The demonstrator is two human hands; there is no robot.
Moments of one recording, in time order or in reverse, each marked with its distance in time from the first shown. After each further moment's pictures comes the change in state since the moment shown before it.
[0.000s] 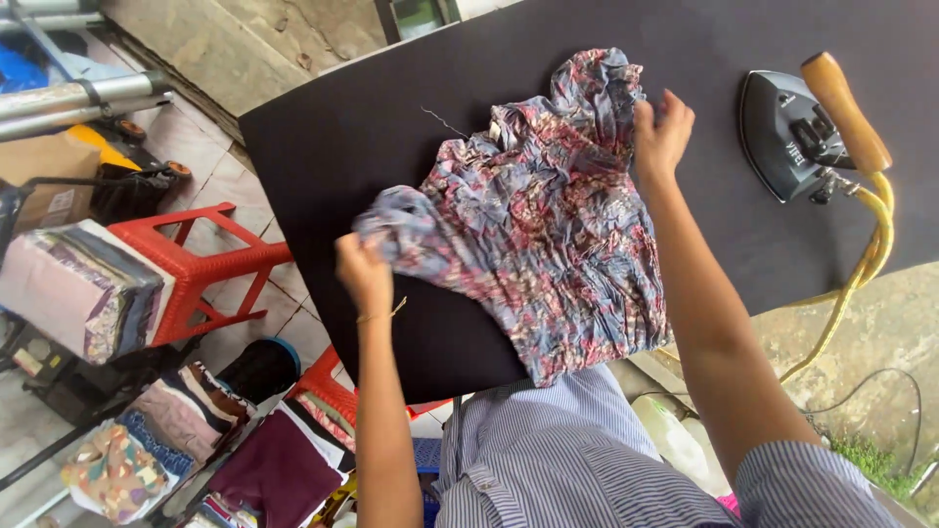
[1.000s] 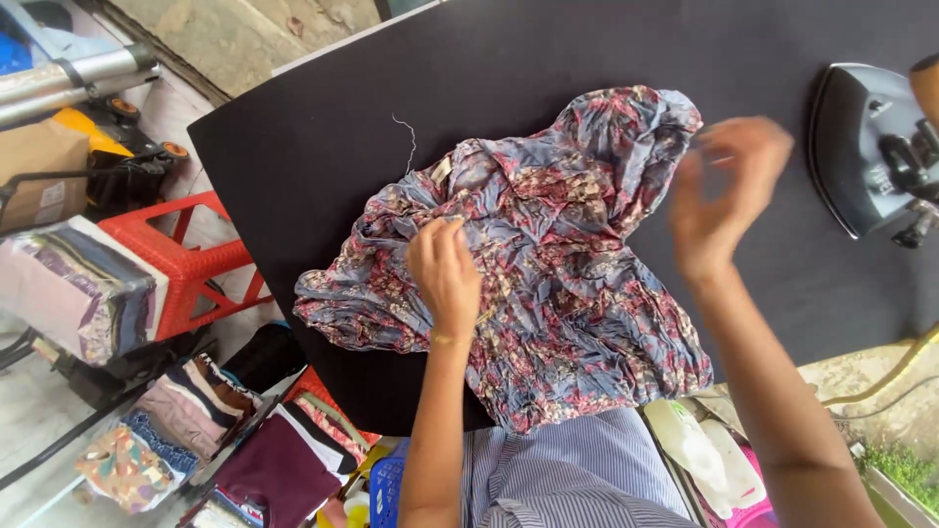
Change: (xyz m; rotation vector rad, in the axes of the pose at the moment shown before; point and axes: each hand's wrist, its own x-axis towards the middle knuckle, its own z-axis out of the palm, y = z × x) left_hand -0.008 0.177 0.121 0.180 0.078 0.299; right_hand -0.008 -0.148 -0.121 0.325 -0.039 -0.191
